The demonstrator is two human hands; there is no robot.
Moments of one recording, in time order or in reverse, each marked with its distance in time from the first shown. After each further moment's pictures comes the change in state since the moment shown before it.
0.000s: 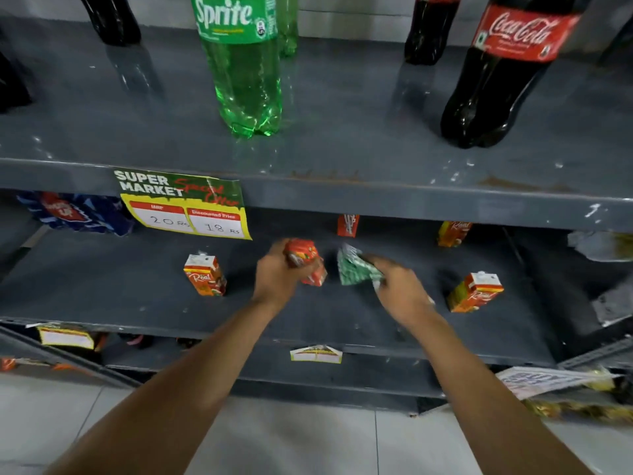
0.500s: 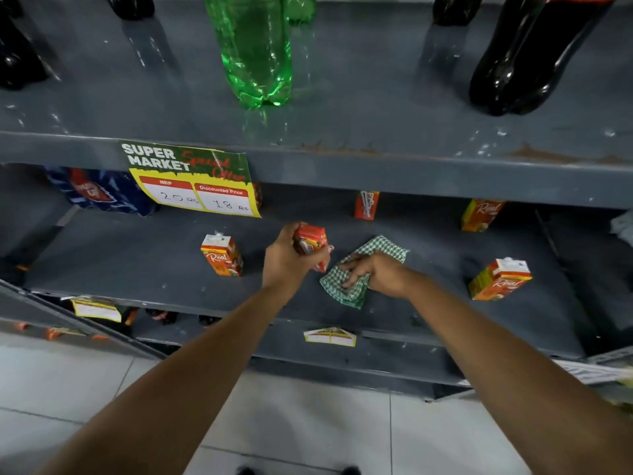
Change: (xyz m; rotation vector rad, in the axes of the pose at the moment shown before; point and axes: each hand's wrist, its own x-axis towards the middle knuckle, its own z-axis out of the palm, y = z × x) left_hand 0.005 0.072 0.122 0.002 0.025 0.025; right_hand 0.063 0.102 -0.054 0.226 -0.517 0.040
